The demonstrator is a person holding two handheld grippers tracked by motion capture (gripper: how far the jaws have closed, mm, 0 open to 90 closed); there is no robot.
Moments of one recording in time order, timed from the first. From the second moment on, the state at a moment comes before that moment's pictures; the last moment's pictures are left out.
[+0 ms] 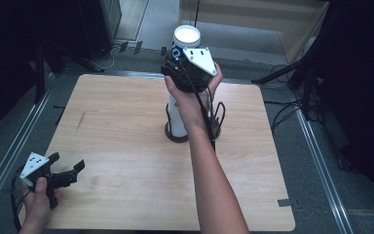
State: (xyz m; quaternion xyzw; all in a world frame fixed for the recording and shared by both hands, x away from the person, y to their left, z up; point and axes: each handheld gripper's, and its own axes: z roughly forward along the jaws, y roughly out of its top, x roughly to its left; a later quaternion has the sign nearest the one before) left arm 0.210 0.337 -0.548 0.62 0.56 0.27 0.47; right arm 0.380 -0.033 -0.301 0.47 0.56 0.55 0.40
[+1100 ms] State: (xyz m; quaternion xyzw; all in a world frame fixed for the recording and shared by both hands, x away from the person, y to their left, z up) left arm 0.210 0.336 -0.549 0.63 0.56 0.28 0.46; right arm 0.348 -0.102 -0.298 0.49 0.54 0.54 0.42
